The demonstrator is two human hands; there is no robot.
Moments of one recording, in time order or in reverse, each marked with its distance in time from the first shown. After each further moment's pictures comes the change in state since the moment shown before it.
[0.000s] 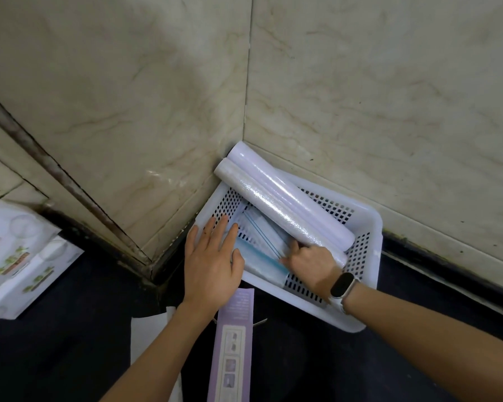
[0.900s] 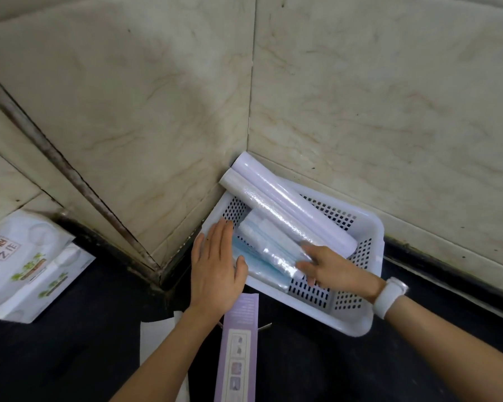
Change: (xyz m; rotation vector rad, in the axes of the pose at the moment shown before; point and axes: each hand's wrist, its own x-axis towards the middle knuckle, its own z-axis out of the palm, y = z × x) left_hand -0.003 -0.002 -0.001 -0.140 0.025 -0.037; right_hand -0.025 0.020 -0.039 1.108 -0.186 0.074
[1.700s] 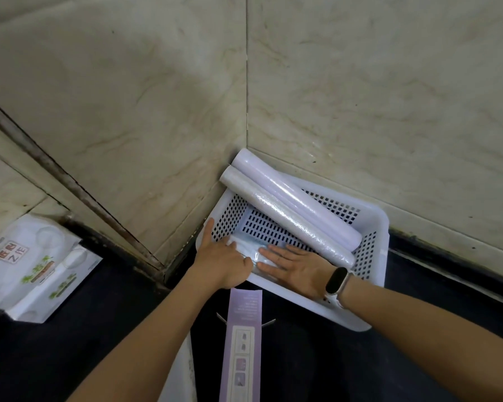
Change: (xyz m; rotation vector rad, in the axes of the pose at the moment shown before) left_hand 0.040 0.009 -0.021 0.527 -0.799 0.195; right_hand 0.043 0.024 0.042 -1.097 -0.215 -0.327
